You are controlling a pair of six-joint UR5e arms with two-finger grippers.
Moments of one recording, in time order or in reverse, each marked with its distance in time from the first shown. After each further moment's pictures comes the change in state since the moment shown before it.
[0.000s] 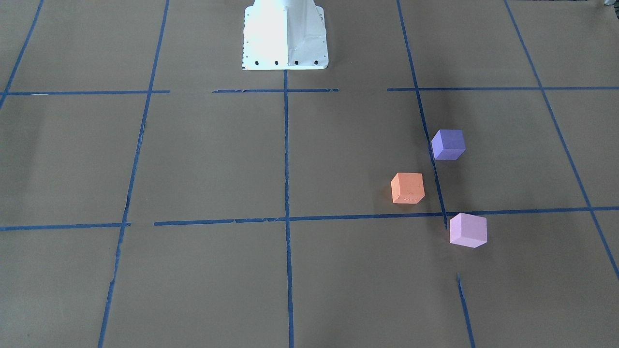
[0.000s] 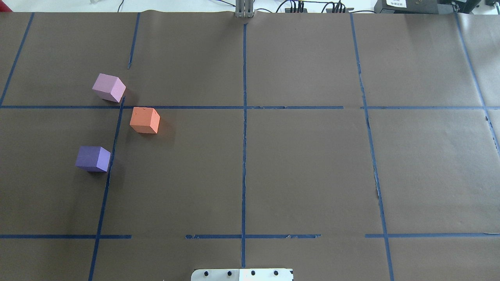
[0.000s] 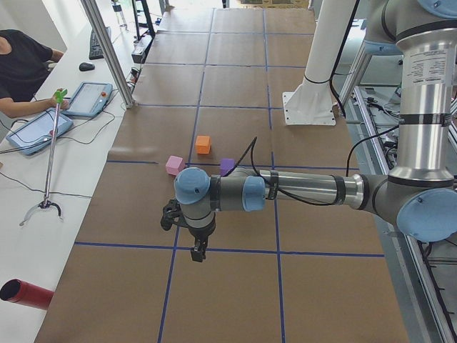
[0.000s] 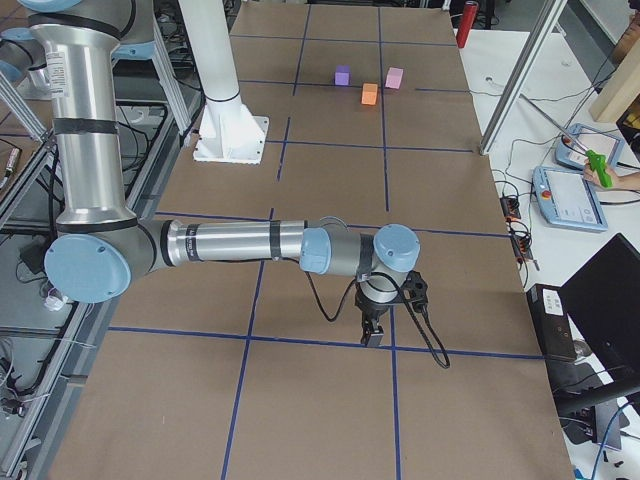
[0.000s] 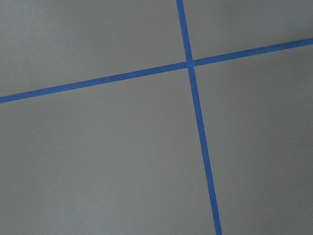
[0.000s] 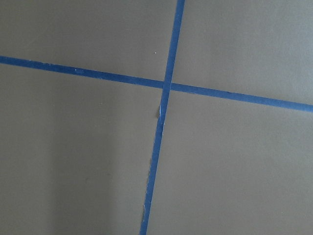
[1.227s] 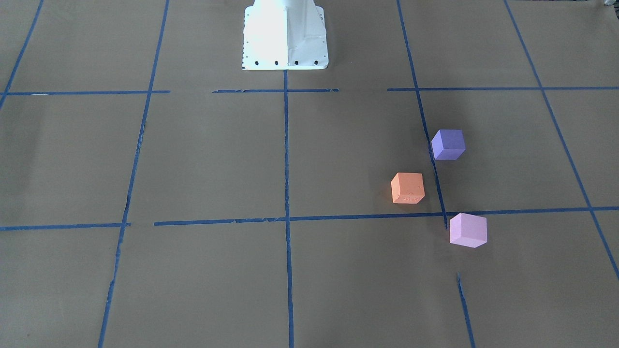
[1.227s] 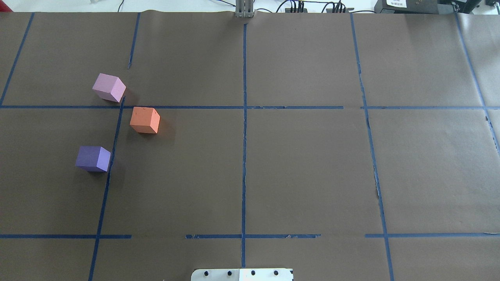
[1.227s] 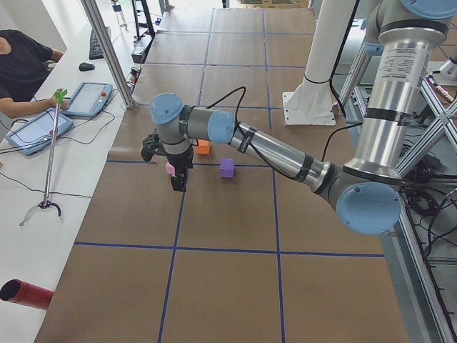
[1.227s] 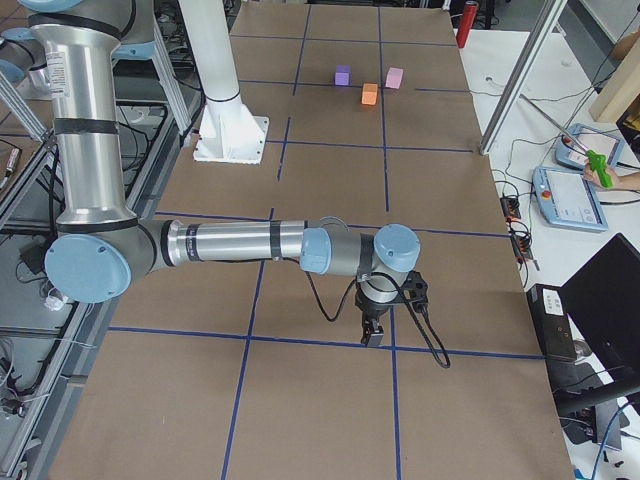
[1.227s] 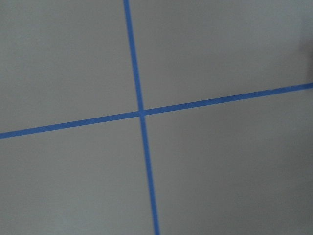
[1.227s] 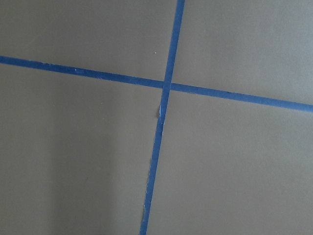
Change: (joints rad) left arm 0.206 -0.275 -0.168 0.222 -0.064 -0.382; right arm 0.000 0.000 0.000 0.000 0.000 0.000
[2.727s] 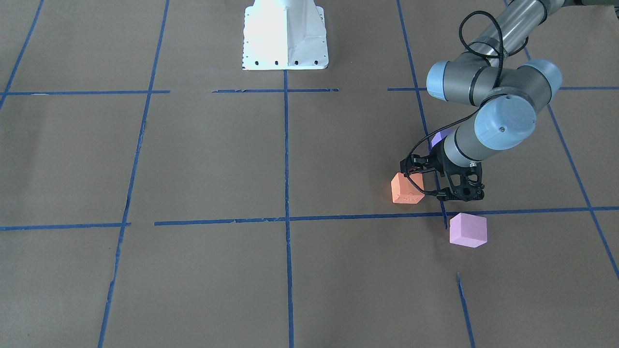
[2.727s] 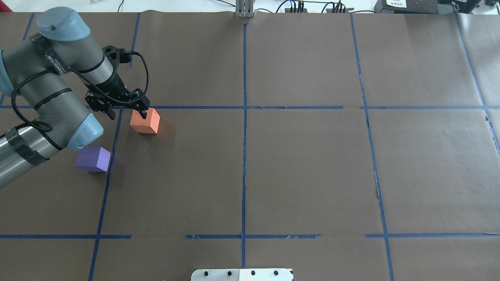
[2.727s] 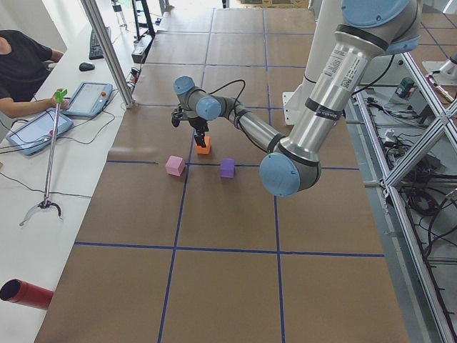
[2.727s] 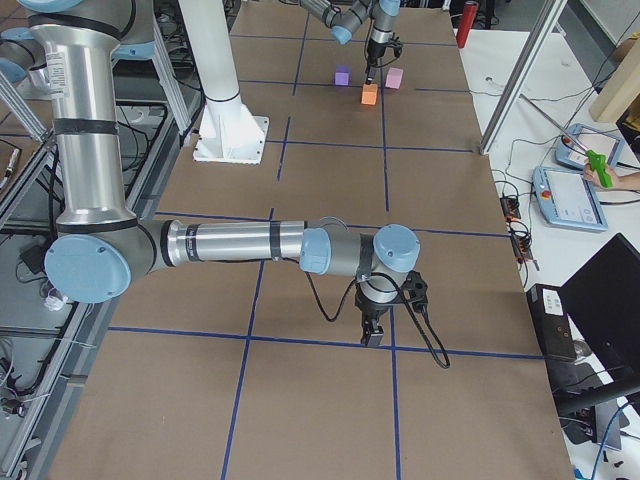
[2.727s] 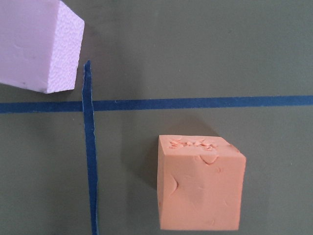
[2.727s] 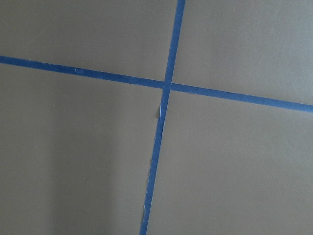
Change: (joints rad) left arm 0.504 -0.285 0.326 -0.368 0.055 -0.670; right arm 0.000 0.000 0.000 0.000 0.000 -0.001
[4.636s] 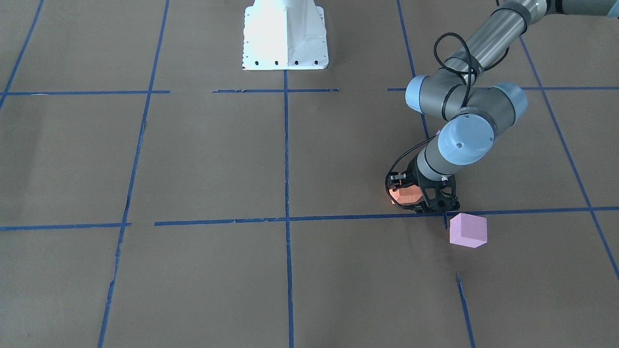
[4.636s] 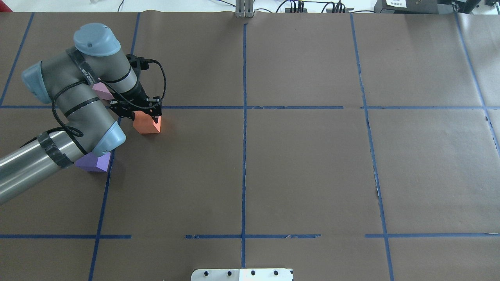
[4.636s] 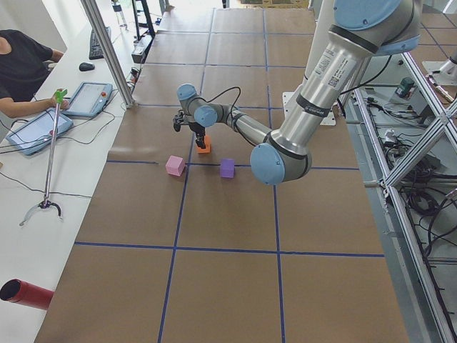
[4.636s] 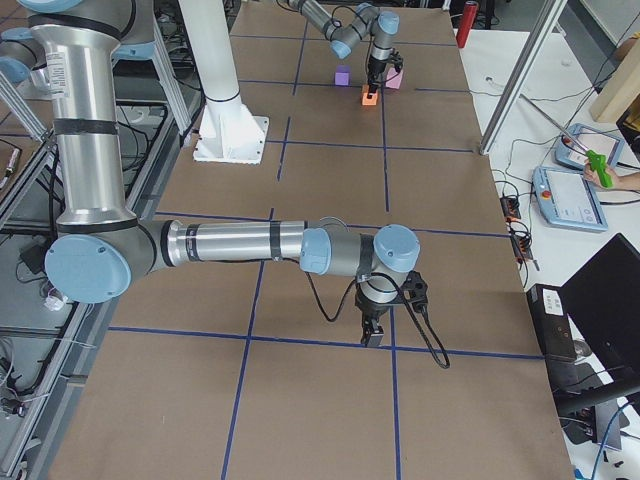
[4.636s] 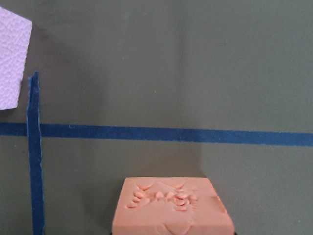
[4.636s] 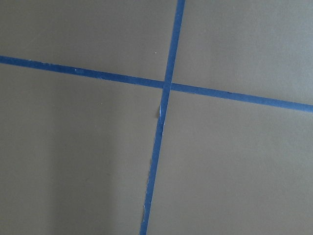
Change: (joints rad) left arm 0.058 -0.059 0.107 -0.083 0.089 -0.113; right arm 0.000 0.000 0.000 0.000 0.000 0.000
